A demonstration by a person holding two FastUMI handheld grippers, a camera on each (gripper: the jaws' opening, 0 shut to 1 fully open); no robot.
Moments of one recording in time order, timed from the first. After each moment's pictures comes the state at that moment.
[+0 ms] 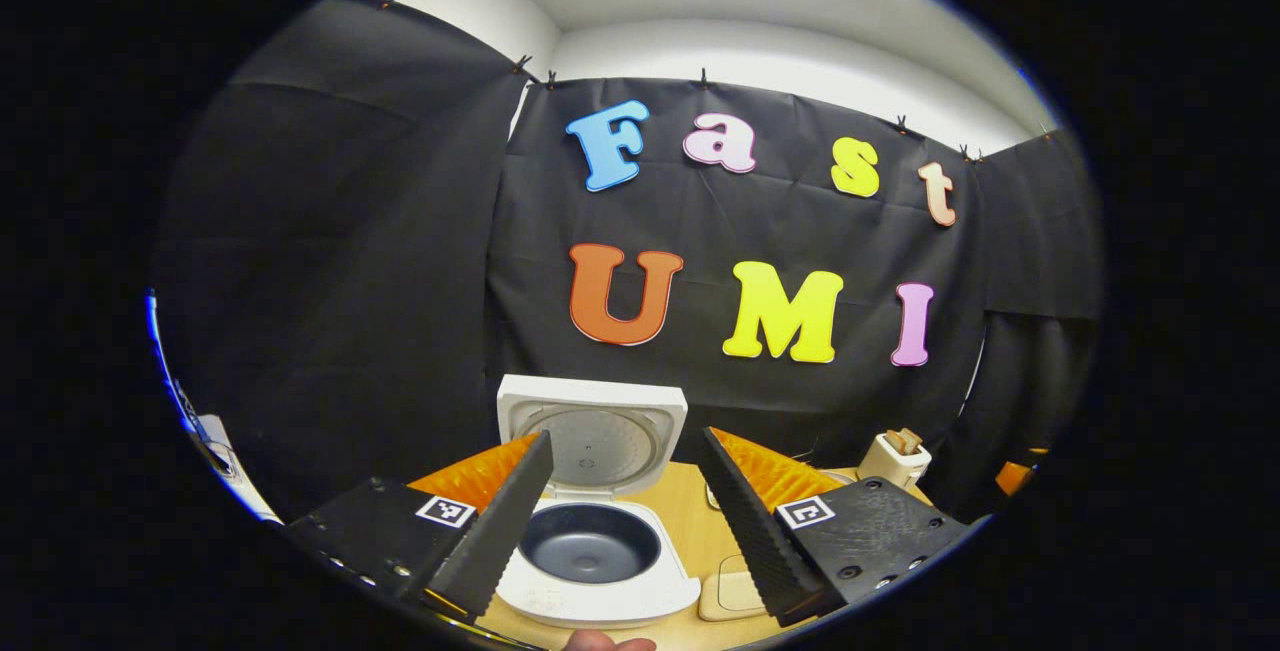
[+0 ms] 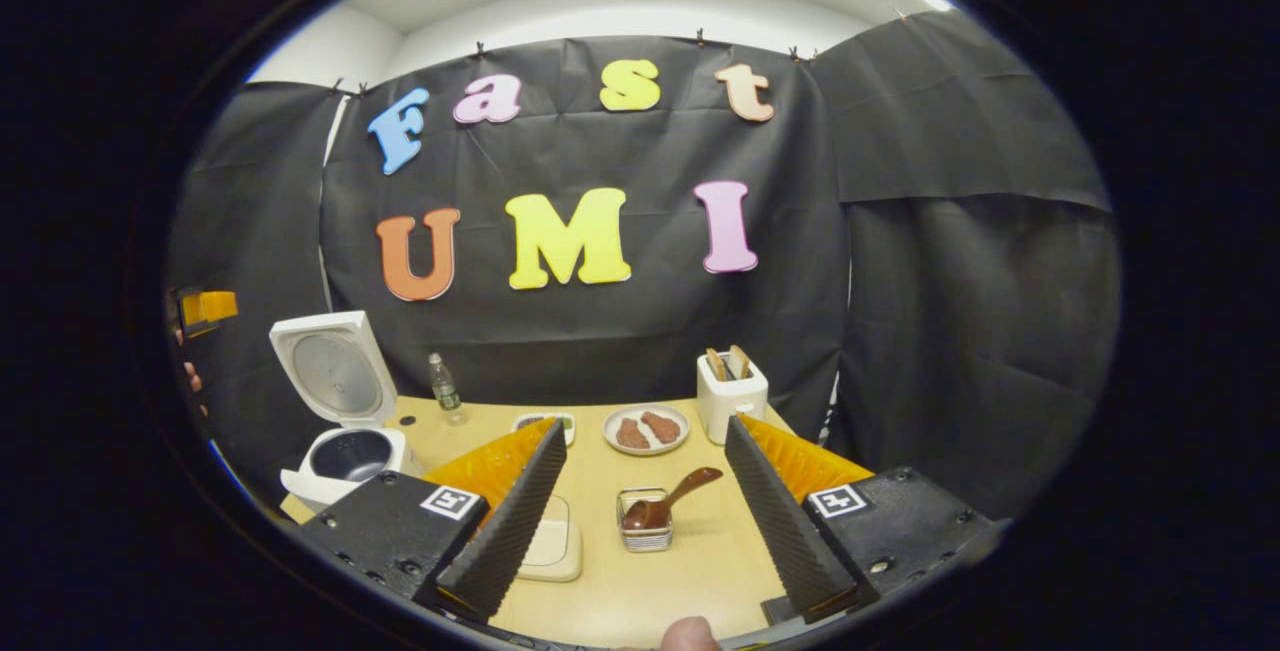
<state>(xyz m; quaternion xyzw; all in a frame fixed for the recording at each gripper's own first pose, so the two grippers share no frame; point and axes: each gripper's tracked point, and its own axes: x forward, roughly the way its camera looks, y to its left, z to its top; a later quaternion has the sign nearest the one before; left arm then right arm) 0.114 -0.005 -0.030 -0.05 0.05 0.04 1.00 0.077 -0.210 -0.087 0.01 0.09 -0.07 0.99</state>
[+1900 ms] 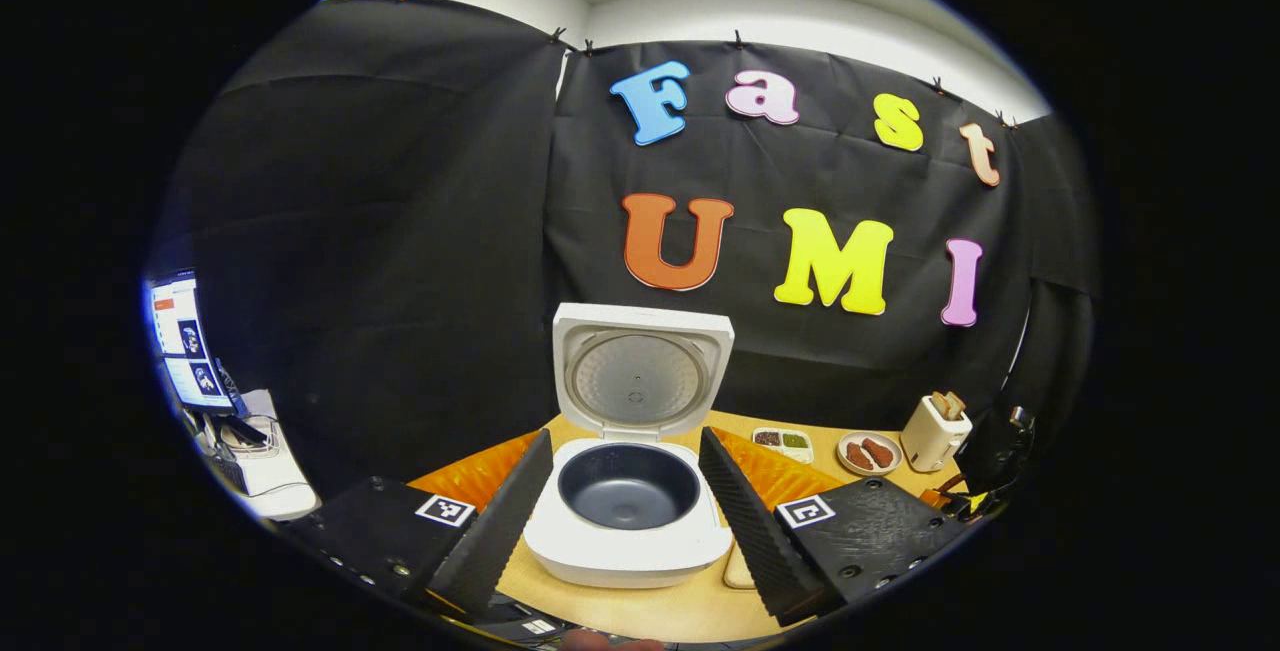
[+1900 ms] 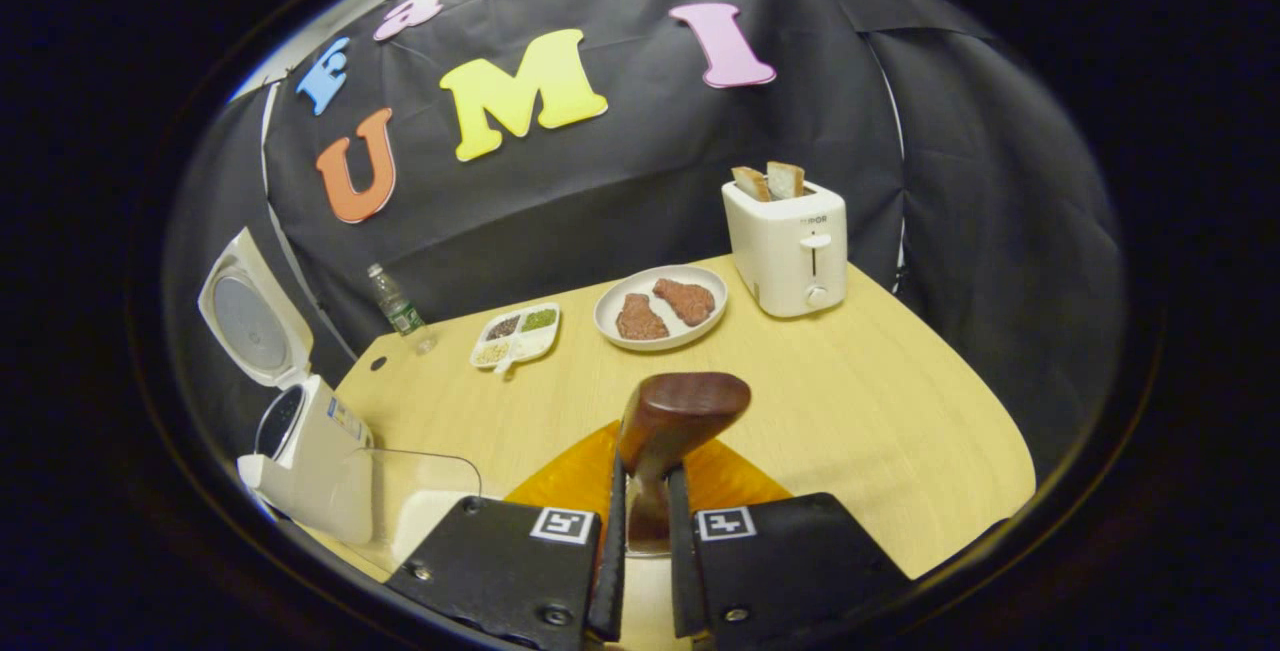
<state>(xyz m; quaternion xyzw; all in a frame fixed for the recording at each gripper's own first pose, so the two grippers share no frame) 0.076 0.016 -0.076 -0.03 0.12 0.13 0.98 0.249 -0.250 -0.295 0.10 0.25 -0.04 0.96</state>
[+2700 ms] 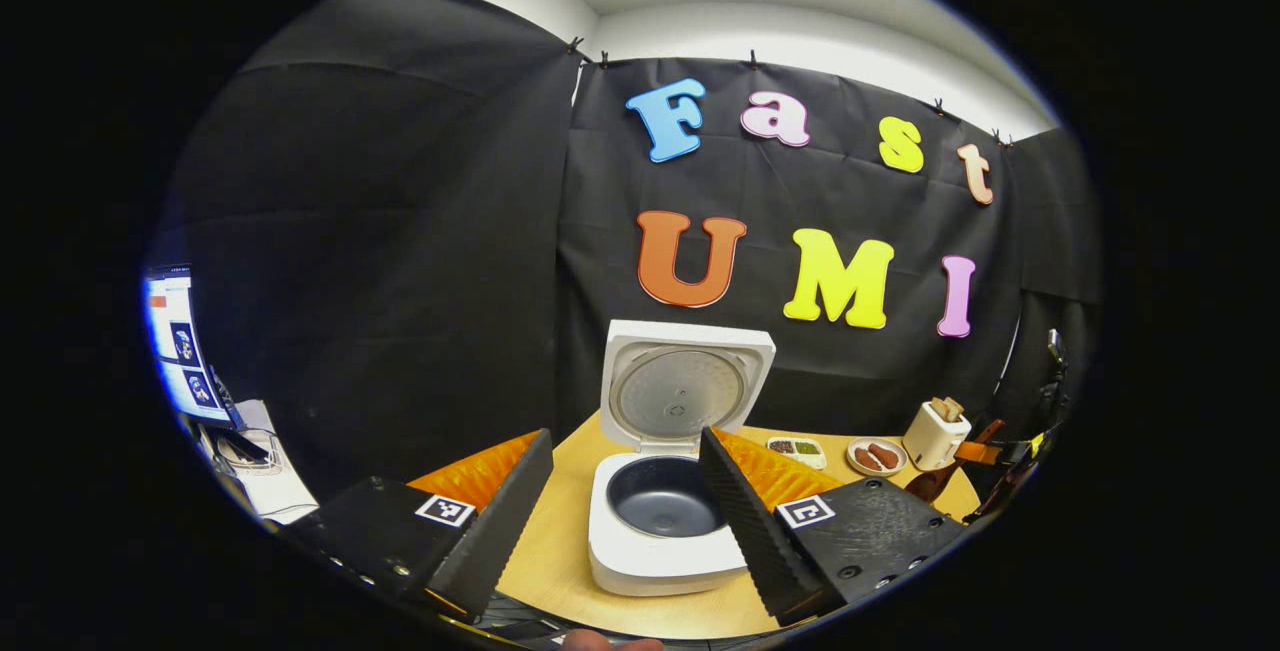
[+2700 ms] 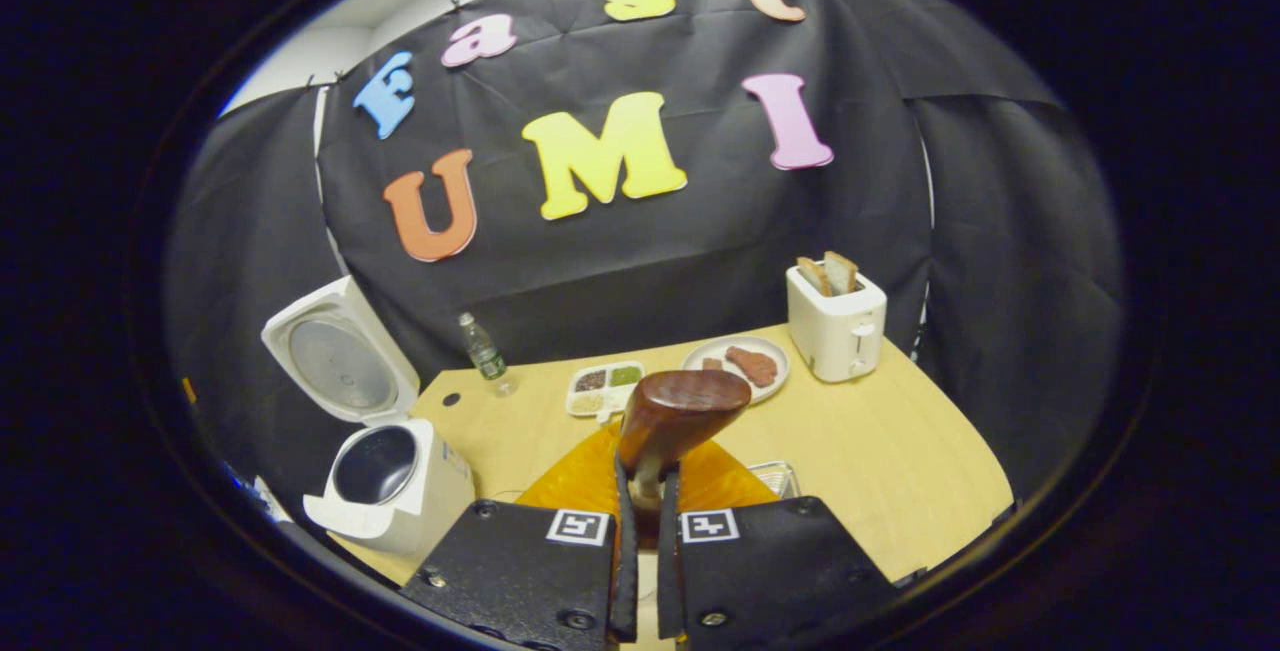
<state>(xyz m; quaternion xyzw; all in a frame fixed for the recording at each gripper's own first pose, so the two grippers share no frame) 0.053 0.093 -0.076 -0.03 0.10 0.11 0.99 0.201 -0.115 -0.184 0.06 0.20 0.03 0.98</state>
